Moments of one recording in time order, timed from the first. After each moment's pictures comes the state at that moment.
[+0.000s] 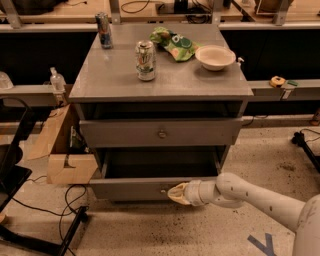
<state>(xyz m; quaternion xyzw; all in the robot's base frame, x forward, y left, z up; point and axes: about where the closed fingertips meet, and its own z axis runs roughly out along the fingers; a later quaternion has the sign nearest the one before) 0.583 -0.068 0.382 -0.54 0.70 0.25 0.38</state>
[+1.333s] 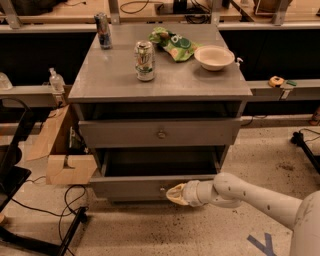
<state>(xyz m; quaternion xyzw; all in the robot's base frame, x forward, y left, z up) 0.583 -0.062 0.381 -0.54 0.71 0.25 0.38</state>
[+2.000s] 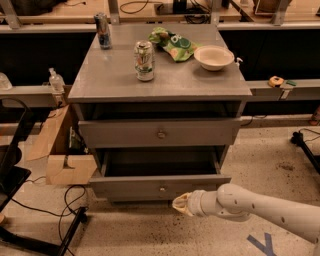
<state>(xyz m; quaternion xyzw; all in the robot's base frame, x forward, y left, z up) 0.540 -0.084 0.386 -0.55 0.73 0.19 0.36</state>
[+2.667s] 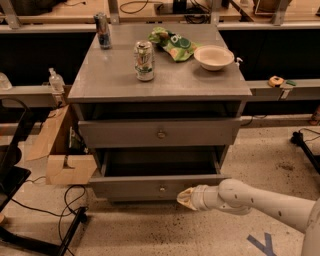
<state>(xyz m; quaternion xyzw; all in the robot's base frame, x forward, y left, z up) 0.566 -0.107 0.374 -0.56 0.73 0.15 0.35</state>
